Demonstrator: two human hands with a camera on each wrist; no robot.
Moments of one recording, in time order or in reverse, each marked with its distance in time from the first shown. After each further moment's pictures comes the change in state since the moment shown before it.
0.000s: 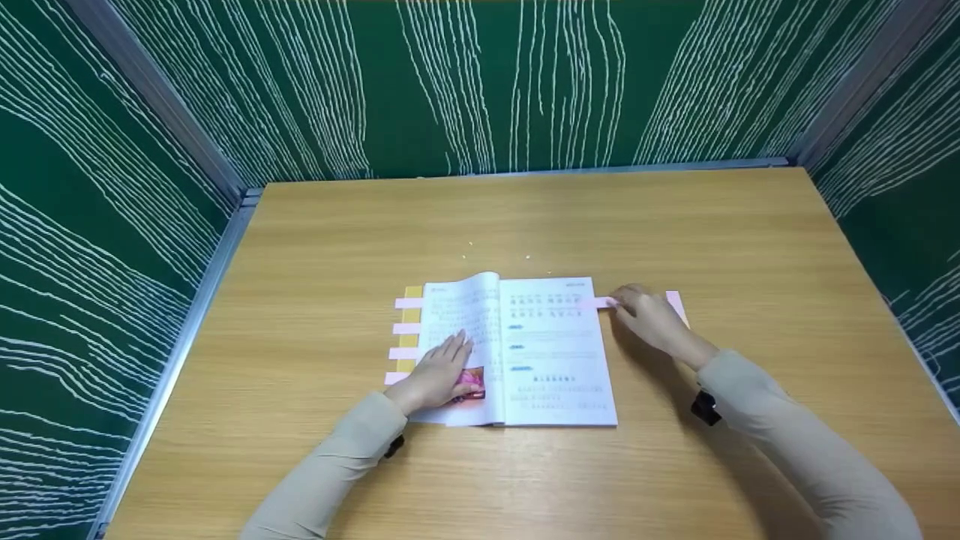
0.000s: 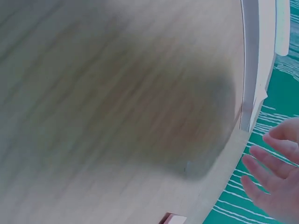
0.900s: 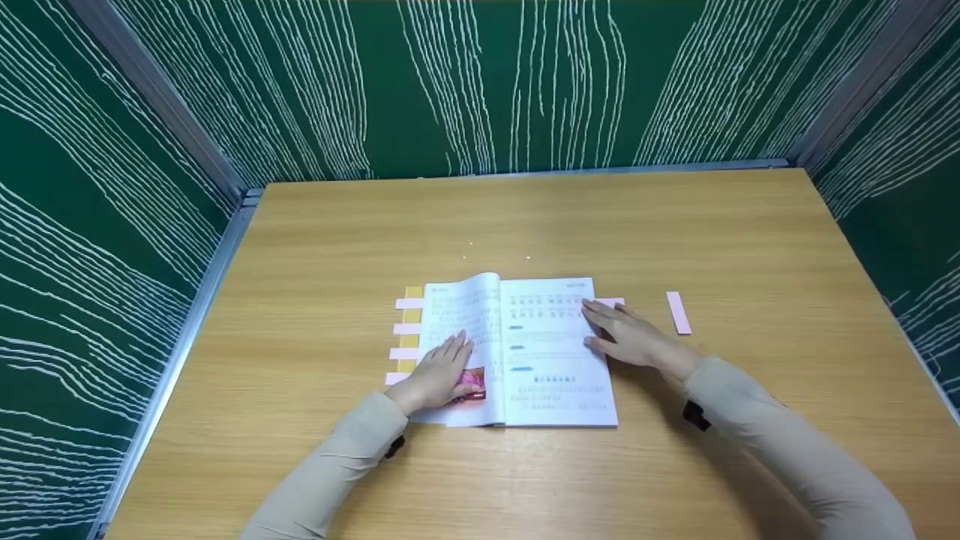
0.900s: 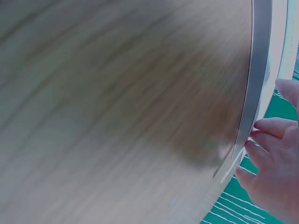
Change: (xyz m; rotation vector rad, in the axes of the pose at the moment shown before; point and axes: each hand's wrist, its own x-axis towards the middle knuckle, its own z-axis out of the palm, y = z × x) left_hand -0.002 0.002 -0.002 -0.012 -0.006 0.001; right_hand -0.004 -0.020 0.015 -0.117 -0.370 -0.079
